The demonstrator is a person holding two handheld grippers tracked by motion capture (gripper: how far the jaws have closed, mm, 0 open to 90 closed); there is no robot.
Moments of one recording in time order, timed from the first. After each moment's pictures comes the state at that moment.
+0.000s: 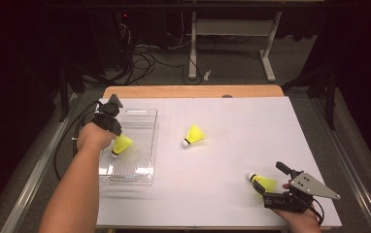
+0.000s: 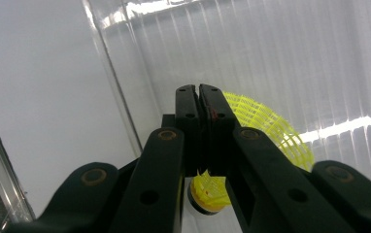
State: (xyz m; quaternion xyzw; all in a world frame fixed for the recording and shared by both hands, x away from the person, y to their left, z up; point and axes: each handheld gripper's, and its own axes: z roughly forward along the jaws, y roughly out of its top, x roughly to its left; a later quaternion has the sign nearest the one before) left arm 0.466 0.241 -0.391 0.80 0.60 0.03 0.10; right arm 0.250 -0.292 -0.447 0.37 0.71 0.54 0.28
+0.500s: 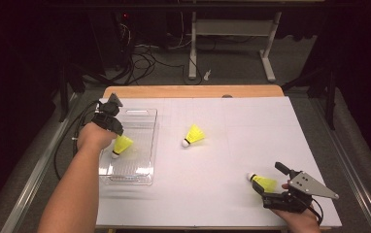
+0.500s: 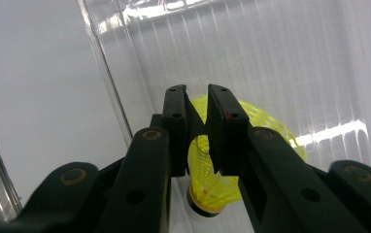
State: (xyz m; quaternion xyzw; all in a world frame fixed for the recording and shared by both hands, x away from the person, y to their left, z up) left arm 0.466 0.241 -0.389 0.79 0.60 0.03 0.11; right arm 0.250 -0.291 -0.448 0.37 0.71 0.53 0.27
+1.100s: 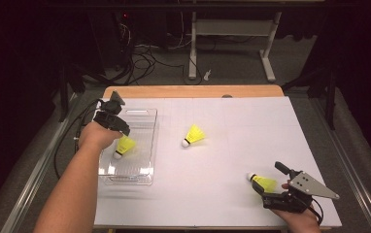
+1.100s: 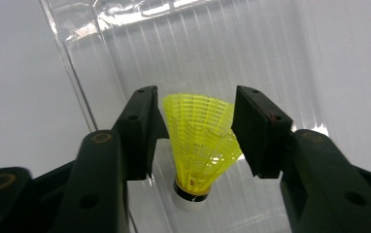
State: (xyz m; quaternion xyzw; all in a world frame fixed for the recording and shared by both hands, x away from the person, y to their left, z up) left arm 0.460 0.230 -0.376 0.80 0.59 0.02 0.12; right arm 0.249 -0.290 -0.446 0.37 0.71 0.54 0.27
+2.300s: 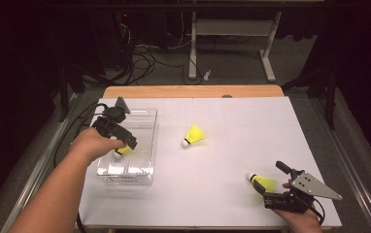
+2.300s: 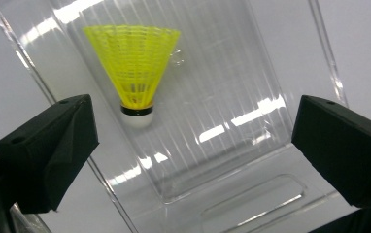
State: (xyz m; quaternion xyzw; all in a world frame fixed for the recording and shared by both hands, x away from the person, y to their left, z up) left arm 0.411 0.203 -0.342 0.85 0.53 -0.02 0.08; right arm 0.248 -0.291 -0.442 0.36 0.71 0.54 0.28
